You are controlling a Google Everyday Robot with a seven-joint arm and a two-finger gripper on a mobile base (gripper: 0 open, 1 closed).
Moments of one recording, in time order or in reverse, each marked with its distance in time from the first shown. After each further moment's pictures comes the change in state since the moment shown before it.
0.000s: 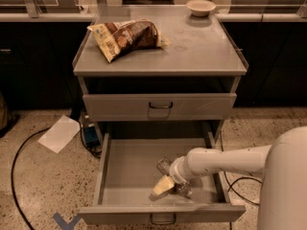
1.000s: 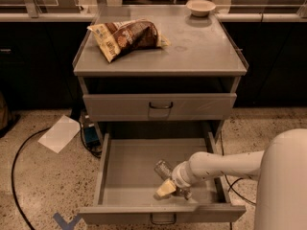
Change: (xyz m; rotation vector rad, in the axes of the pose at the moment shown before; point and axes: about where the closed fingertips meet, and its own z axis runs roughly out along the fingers) arm 0.024 -0.004 0.022 -0.028 0.016 0.056
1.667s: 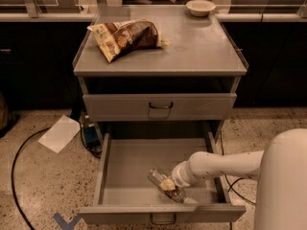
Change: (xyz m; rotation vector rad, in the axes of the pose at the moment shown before) arm 0.000 0.000 0.000 0.000 0.000 0.000
